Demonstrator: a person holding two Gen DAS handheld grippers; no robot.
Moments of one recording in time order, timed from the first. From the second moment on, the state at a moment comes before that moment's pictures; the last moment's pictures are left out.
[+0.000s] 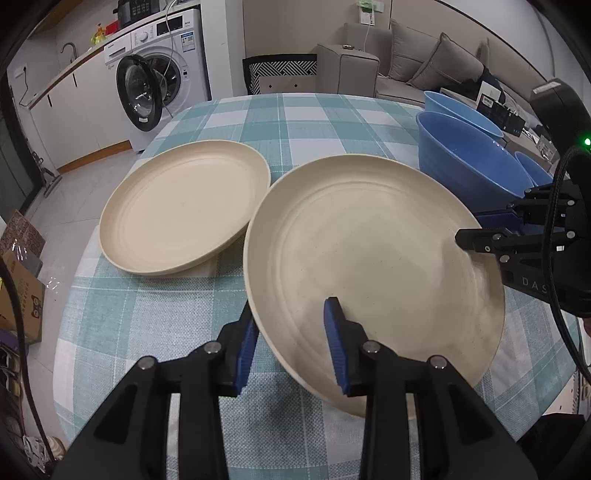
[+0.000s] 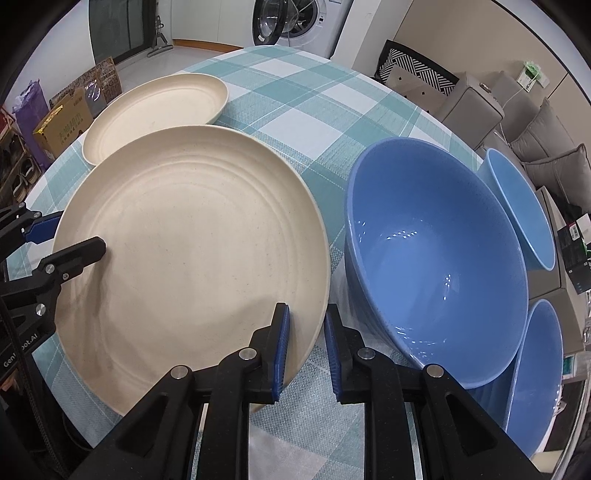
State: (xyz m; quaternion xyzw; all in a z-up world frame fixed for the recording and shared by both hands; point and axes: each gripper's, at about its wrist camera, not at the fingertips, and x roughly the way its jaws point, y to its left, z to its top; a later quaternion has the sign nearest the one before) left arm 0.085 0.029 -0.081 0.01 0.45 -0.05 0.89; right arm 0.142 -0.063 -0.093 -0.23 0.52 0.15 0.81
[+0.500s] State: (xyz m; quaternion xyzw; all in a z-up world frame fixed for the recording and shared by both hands) left arm 0.082 0.021 -0.084 0.06 0.45 -0.03 0.89; right arm 0.132 -0.056 -0.086 -0.23 0.51 0.17 0.81
